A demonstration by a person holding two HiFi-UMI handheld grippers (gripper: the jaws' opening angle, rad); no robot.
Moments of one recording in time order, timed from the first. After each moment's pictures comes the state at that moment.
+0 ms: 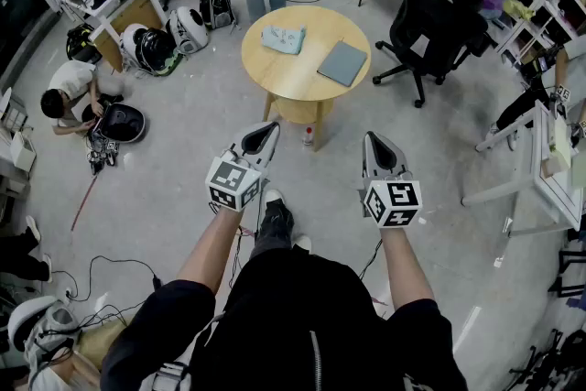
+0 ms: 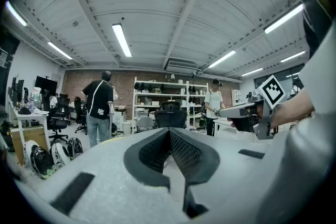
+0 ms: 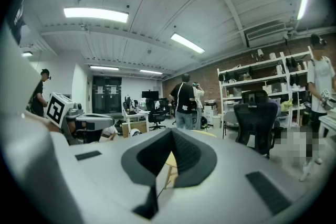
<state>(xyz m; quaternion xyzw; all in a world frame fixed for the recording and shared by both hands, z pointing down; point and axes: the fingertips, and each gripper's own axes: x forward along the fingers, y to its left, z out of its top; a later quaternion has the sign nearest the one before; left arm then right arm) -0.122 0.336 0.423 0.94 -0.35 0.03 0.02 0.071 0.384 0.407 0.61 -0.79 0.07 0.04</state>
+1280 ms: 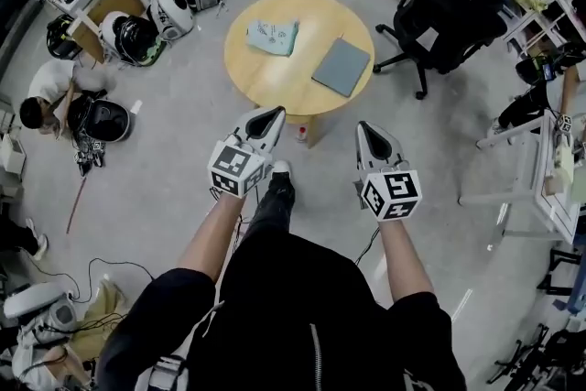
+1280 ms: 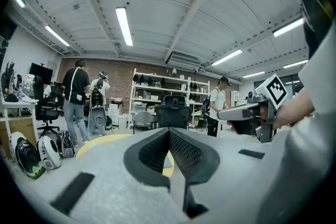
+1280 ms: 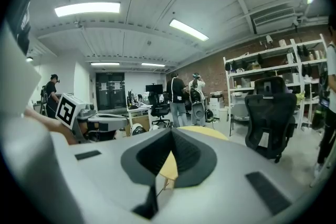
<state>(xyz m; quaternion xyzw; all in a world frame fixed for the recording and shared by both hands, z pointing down) -0.068 0.153 0.459 0.94 -0.33 0.04 0.05 0.086 0.207 0.440 0.57 -0.81 0.09 0.07</state>
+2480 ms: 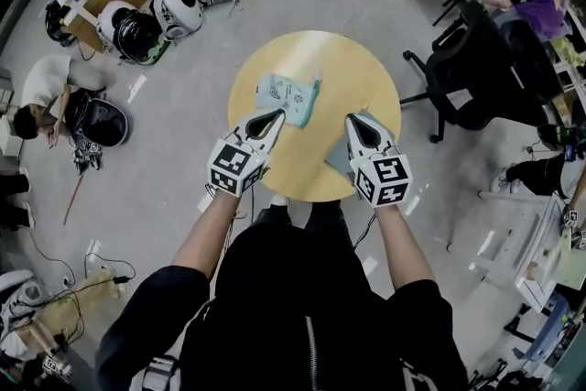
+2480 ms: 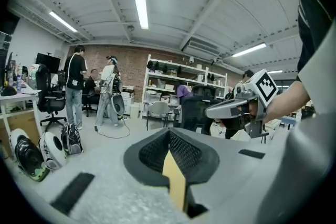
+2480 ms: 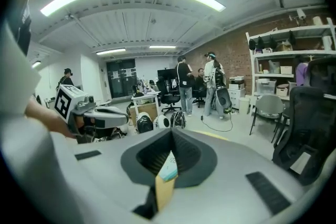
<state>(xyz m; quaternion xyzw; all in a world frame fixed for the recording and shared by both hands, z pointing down) -0.071 -0.182 0.507 0.92 -0.36 0.09 0.11 0.066 -0.173 0.493 0.48 -0.85 0.14 0.15</state>
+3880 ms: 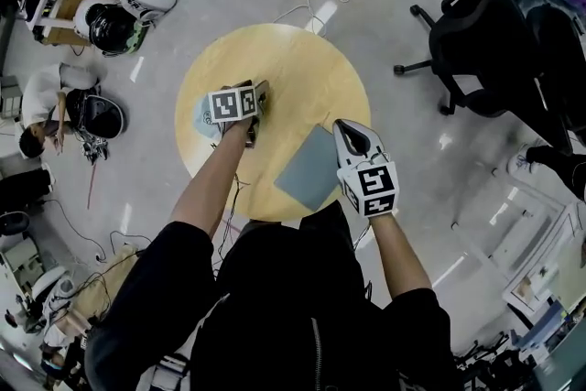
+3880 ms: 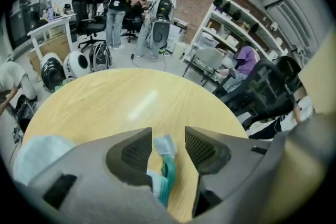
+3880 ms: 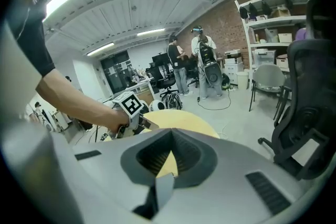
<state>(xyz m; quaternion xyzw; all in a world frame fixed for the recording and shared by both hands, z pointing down) 0.028 -0.386 0.771 0.70 -0.48 0.29 0.44 0.227 -0.290 0.611 0.44 -0.84 0.25 0.19</state>
